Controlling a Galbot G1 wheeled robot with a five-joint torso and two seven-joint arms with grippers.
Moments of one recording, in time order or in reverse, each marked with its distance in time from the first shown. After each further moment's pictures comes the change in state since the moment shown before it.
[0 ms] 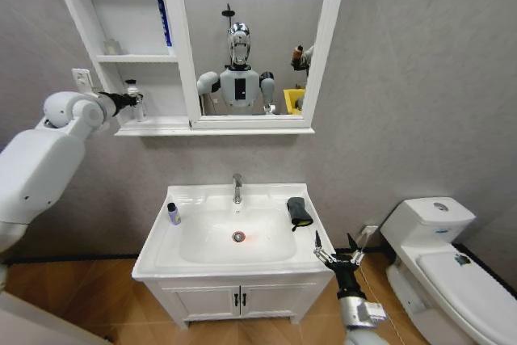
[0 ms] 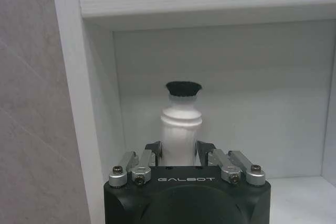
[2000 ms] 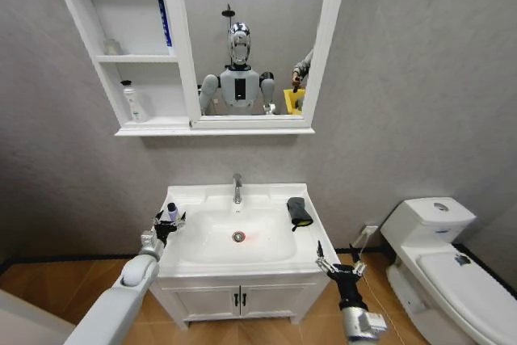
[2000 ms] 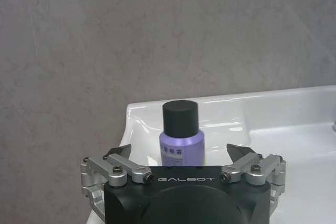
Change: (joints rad) left arm 1.050 -0.346 -0.400 0.018 0.591 -0.645 0.136; right arm -0.036 0.003 0.013 -0.055 0.006 0.042 0.014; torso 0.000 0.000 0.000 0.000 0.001
